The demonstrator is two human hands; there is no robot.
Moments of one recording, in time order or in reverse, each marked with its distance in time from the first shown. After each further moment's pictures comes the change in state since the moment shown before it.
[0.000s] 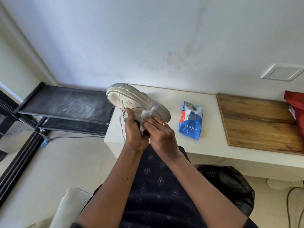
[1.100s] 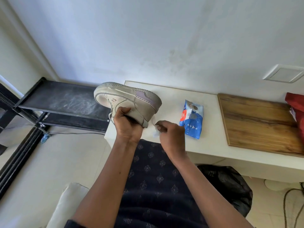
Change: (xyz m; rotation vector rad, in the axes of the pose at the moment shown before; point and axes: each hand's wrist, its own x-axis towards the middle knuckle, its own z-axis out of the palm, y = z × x) left_hand -0.006 0.031 0.006 -0.264 0.144 0.136; right_hand 0.003 -0.003 -0.020 0.114 -0.188 0.637
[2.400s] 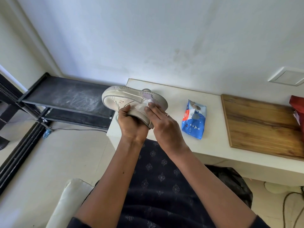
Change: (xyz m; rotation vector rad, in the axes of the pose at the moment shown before) left_hand 0.005 -0.004 -0.011 -0.183 -0.103 -0.146; right_hand 0.017 -0.019 0.011 -0.263 0.008 -0.589
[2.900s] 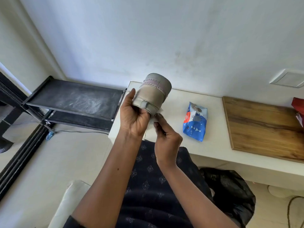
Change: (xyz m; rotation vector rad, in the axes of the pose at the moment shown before) left_hand -0.009 0.020 0.041 -0.111 -0.018 -0.127; right_hand -0.025 -0.034 0.008 0.613 0.482 0.587
